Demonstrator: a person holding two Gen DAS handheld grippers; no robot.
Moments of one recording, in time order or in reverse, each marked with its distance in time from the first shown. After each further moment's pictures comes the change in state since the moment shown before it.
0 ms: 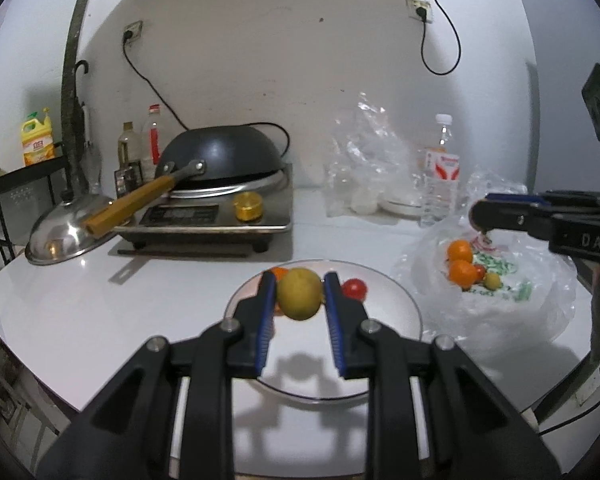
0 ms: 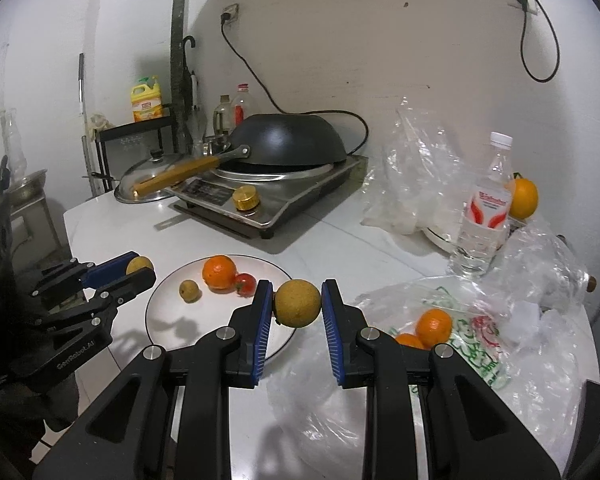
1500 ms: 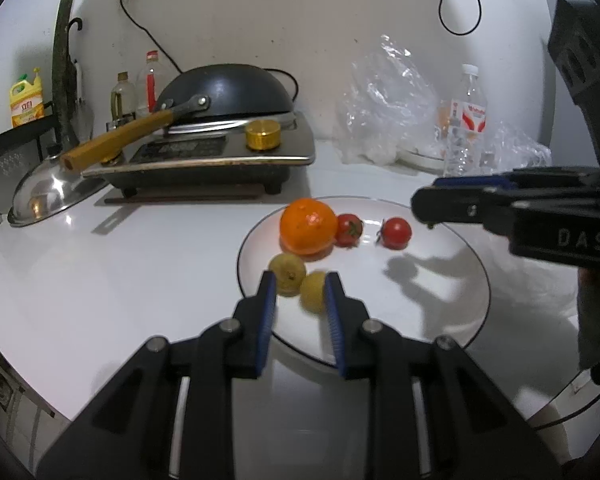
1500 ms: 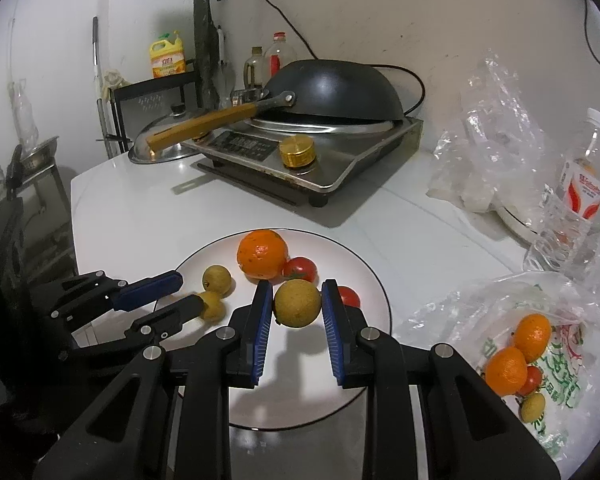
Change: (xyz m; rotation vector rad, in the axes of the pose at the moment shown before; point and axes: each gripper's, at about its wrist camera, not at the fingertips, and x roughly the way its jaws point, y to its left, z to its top) left arm 0.055 0.030 -0.038 -0.023 0.139 -0.027; right arm 0.096 0.049 -0.004 -0.046 0.142 0.085
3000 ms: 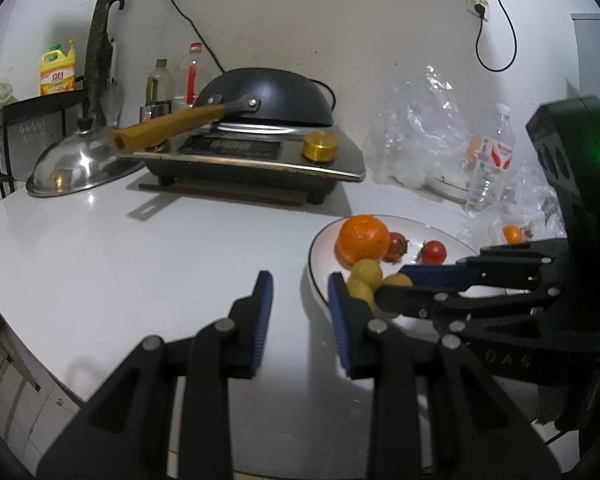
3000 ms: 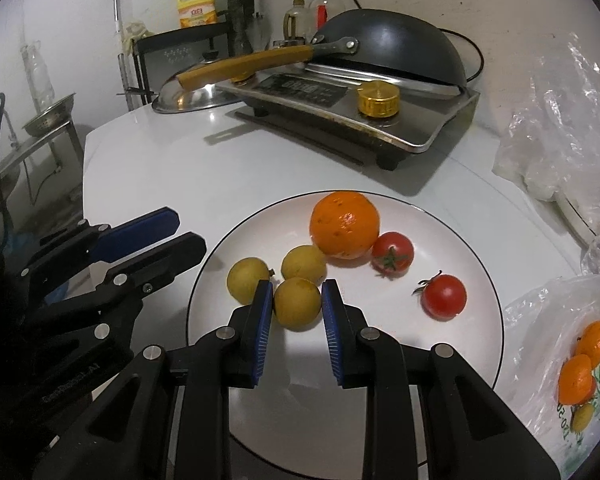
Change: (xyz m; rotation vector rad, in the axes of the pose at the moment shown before) left arm -0.018 0.045 -0.002 -0.127 -0.039 0.029; right arm 0.053 0.048 -0.006 -0.066 0.148 0.084
